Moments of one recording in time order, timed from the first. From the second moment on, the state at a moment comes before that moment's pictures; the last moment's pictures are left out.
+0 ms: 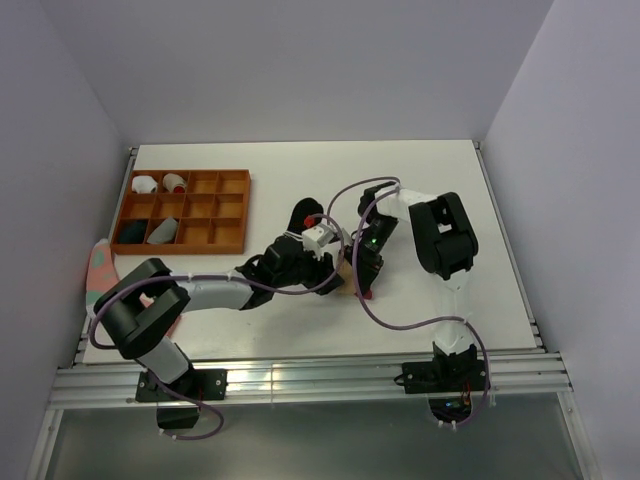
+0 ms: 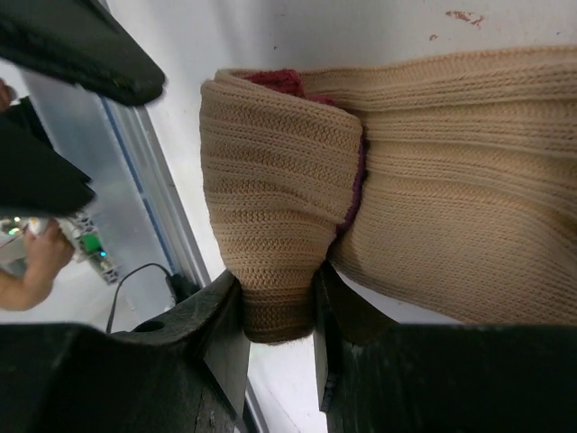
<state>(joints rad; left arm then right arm) -0.87 1.60 0.69 0.49 0.24 -0.40 0.36 2.16 1.45 -1.32 -0.71 -0.92</state>
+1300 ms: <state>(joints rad) -0.92 1.83 0.85 0.51 0.29 -0.25 0.35 2.22 1.51 -1.40 -0.71 -0.91</state>
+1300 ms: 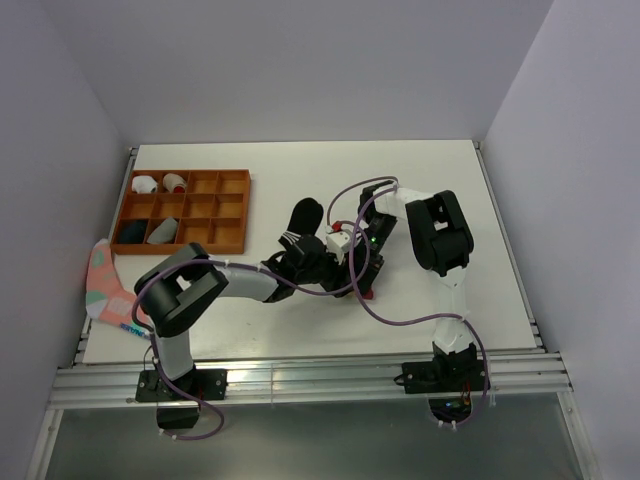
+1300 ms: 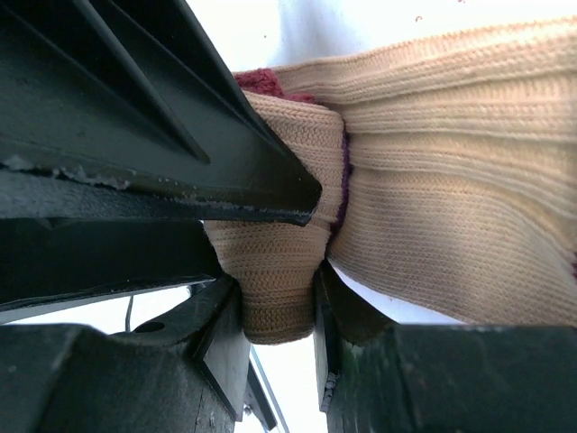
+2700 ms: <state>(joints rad) -0.91 1.95 0.82 0.78 0.38 -0.46 0.18 1.66 1.15 -1.09 -0.68 -0.90</state>
